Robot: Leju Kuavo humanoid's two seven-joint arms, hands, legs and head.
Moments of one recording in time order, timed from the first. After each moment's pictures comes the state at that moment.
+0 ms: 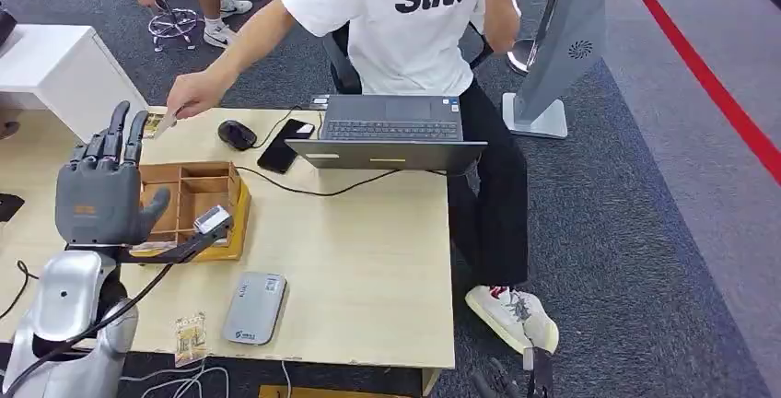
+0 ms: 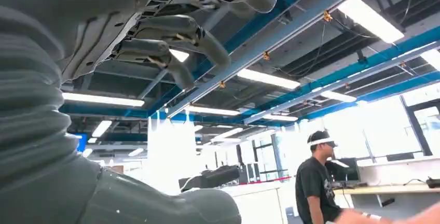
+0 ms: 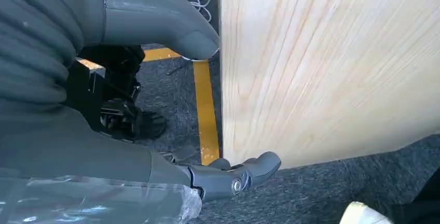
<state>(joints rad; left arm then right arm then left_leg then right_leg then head) -0.15 0.17 -0.01 -1.80 -1.56 0.15 0.00 -0.22 0.19 -0.77 -0.28 0.36 0.13 -0.42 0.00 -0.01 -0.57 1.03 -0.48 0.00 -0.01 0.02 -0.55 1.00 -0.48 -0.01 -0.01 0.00</state>
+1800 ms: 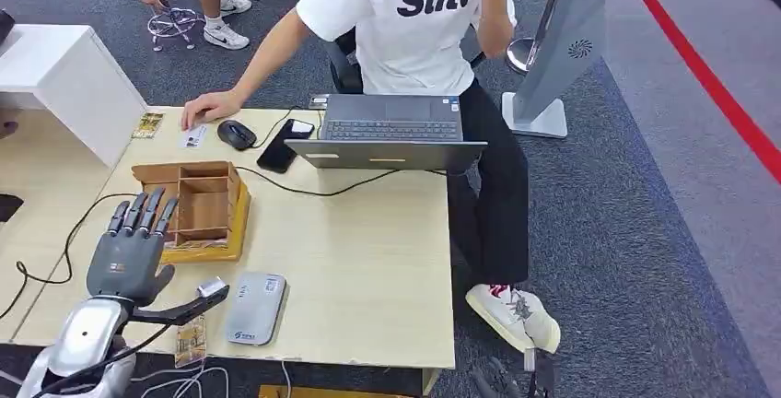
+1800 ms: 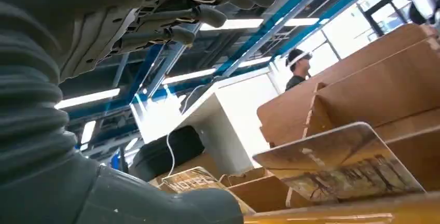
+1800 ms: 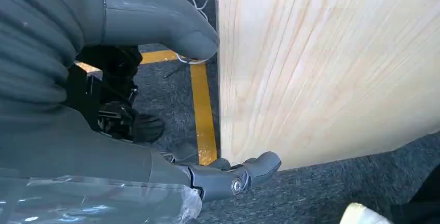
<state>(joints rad) -0.01 0.24 0.02 -1.50 -1.54 0.22 -0.06 -0.21 0.19 -0.74 -0.28 0.31 0.14 -0.43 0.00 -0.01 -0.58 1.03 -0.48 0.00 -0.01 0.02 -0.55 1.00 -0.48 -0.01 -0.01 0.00</state>
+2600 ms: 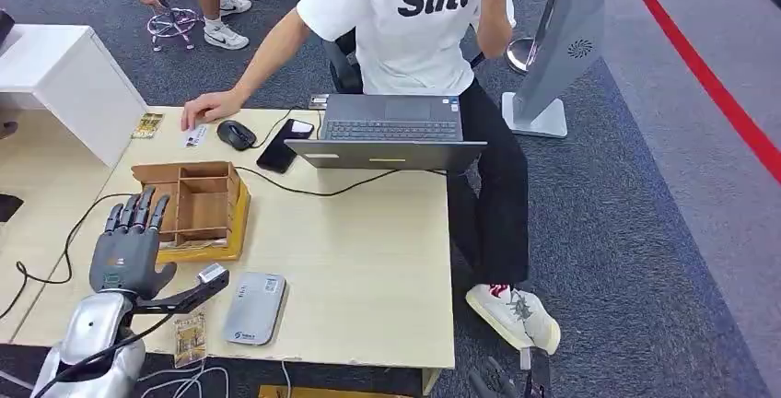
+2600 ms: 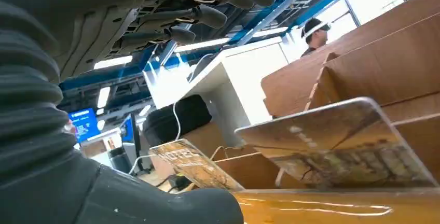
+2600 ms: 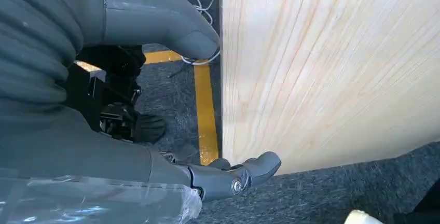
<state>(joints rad) -0.07 0.16 0.11 -1.40 -1.52 0.22 -0.07 -0.21 0.19 -0.72 -0.28 0.32 0.14 -0.42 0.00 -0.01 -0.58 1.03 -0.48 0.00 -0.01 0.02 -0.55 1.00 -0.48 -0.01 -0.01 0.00</state>
